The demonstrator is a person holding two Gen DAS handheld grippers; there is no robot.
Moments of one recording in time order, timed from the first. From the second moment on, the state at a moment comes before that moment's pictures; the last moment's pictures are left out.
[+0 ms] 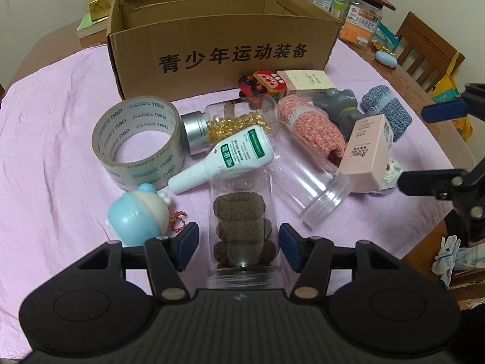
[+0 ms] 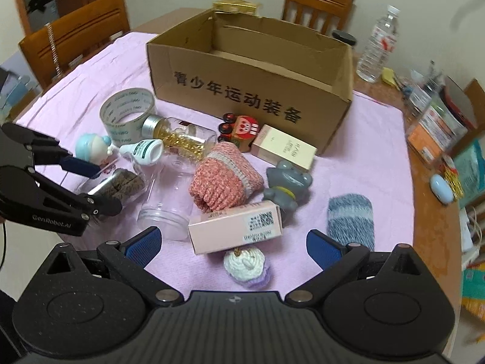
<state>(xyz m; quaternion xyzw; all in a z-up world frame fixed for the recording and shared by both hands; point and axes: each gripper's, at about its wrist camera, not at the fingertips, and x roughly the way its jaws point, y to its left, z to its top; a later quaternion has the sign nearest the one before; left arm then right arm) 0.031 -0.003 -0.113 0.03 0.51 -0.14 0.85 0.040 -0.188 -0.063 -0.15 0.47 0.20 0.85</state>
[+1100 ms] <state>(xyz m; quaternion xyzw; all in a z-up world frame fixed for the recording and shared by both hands) 0.043 -0.004 -0.109 0.02 0.52 -0.15 0.84 0.066 -0.179 -0.093 -0.21 0.47 0.27 0.82</state>
